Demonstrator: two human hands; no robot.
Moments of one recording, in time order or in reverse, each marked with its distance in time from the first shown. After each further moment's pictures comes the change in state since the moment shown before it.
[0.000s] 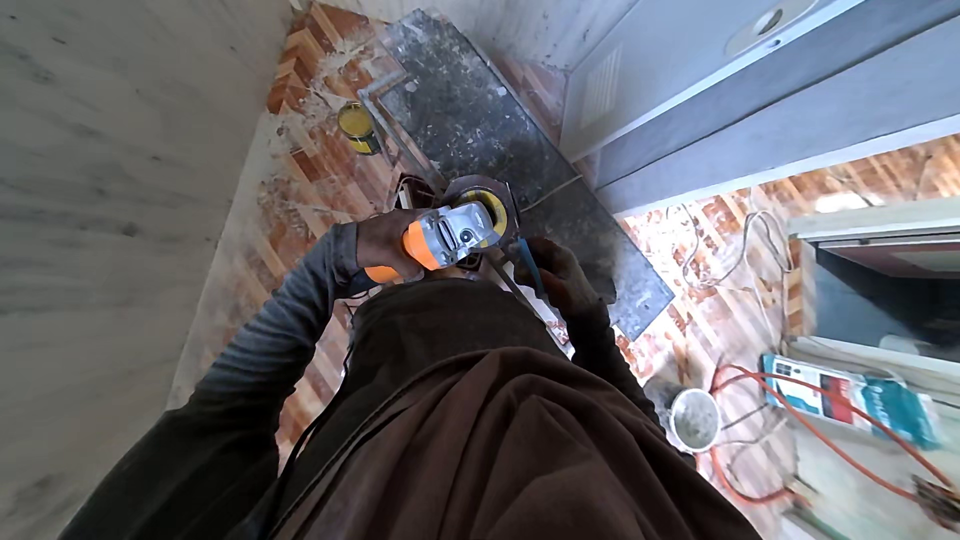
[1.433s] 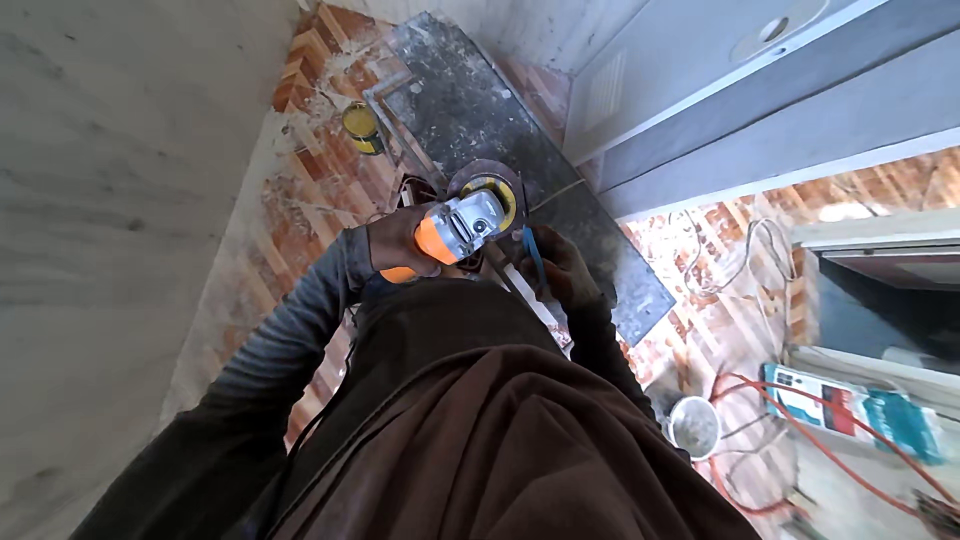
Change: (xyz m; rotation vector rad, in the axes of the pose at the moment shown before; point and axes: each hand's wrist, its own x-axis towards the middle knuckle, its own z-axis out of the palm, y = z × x) left_hand 0.005 0.017 0.016 0.025 0.148 -0.007; right_hand 0.012 -0.006 -0.003 -0.055 0.034 -0.050
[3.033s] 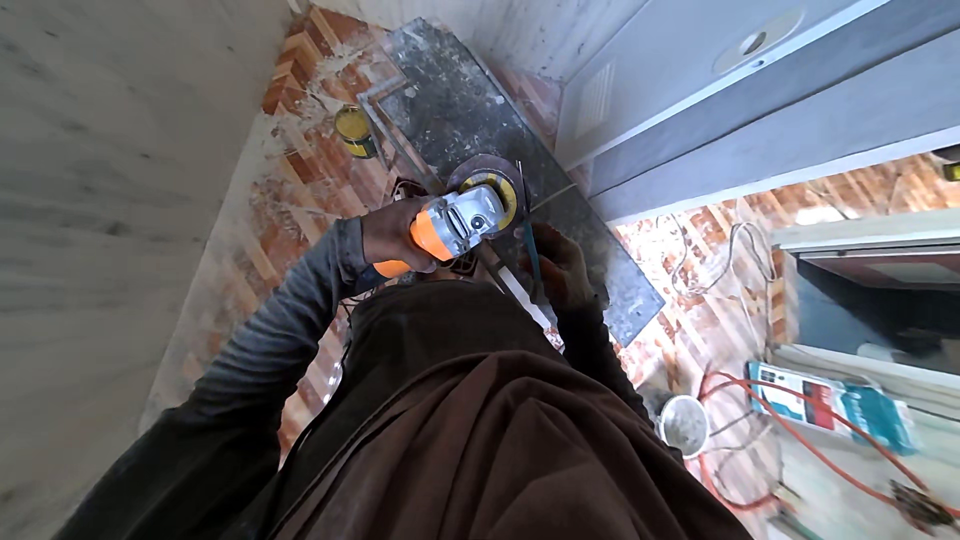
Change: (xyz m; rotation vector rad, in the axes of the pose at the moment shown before) left_hand 0.005 0.008 -0.013 -0.103 -0.062 0.092; right_hand -0.001 -0.013 0.012 0.036 0.144 -0.068
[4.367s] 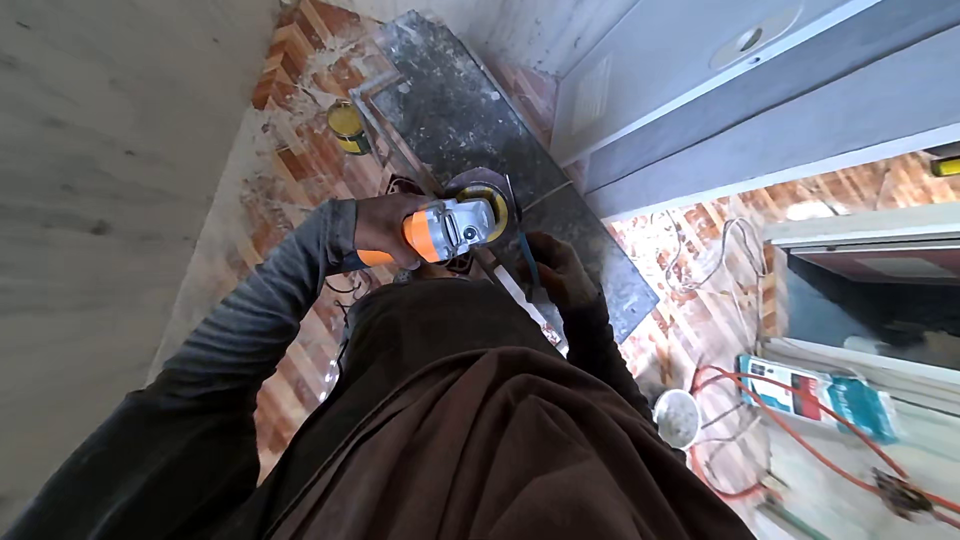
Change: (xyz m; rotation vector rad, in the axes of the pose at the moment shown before) left_hand 0.016 0.005 -0.025 0.179 -0.179 -0.136; right_hand 0.002 0.004 -0.020 -0.070 -0.160 0.104
